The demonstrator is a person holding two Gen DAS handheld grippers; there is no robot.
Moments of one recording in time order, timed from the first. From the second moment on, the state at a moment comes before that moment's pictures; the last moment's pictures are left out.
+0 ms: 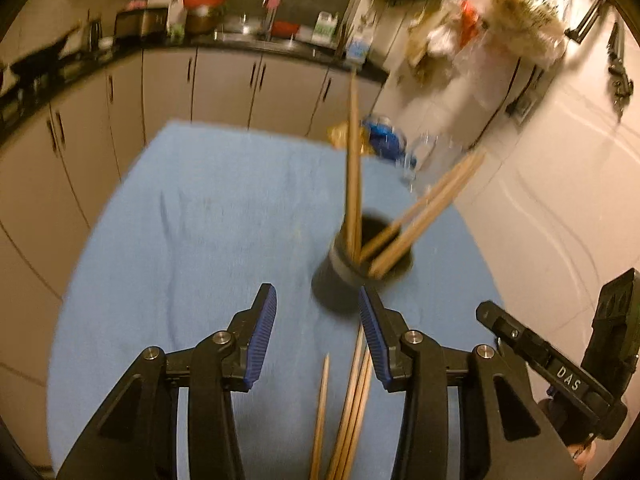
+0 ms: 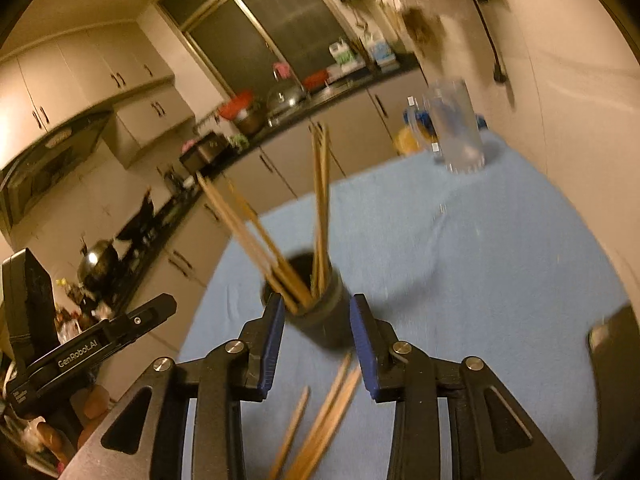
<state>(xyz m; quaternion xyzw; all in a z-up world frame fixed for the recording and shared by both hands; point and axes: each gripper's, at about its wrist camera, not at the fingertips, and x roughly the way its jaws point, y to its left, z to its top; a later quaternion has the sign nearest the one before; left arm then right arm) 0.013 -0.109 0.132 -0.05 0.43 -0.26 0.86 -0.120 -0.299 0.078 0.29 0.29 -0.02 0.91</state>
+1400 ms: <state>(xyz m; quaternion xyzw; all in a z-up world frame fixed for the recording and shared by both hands) -0.009 -0.105 0.030 0.03 0.55 -0.22 0.81 -0.055 -0.268 -0.021 0.31 0.50 -0.05 0.81</state>
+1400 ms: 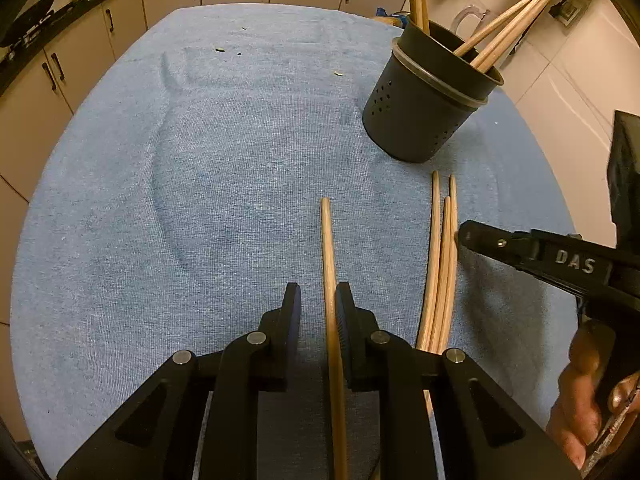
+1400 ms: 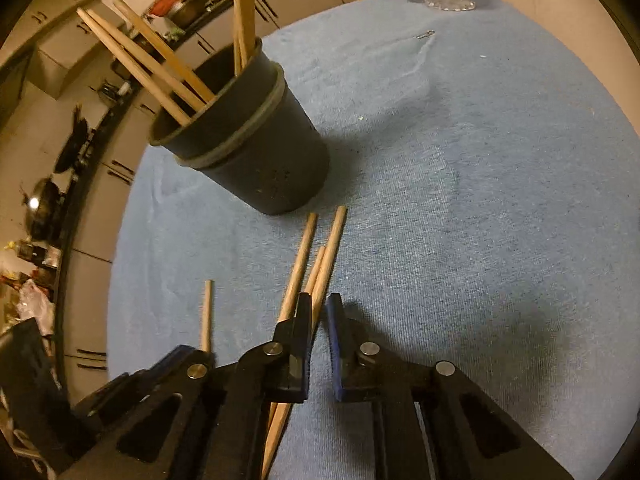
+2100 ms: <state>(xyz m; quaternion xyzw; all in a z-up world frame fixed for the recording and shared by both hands) -0.007 -0.107 0.031 0.02 0.53 -0.24 0.82 -0.041 -0.249 -0.003 0.25 0.49 -0.06 0.83</state>
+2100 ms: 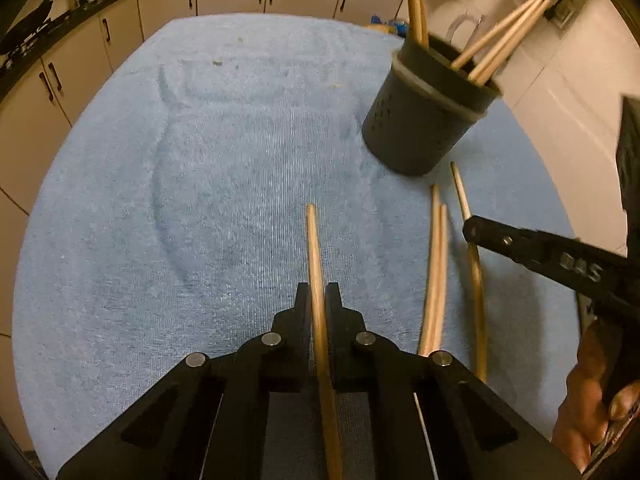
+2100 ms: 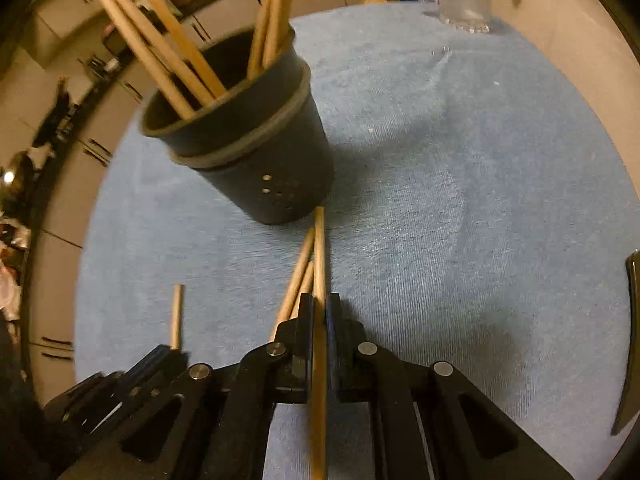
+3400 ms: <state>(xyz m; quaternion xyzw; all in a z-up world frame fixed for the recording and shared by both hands) -0.042 -0.078 0.150 -0.04 0.39 -0.27 0.88 -0.155 -0.272 0.099 0.28 0.23 0.00 0.93</state>
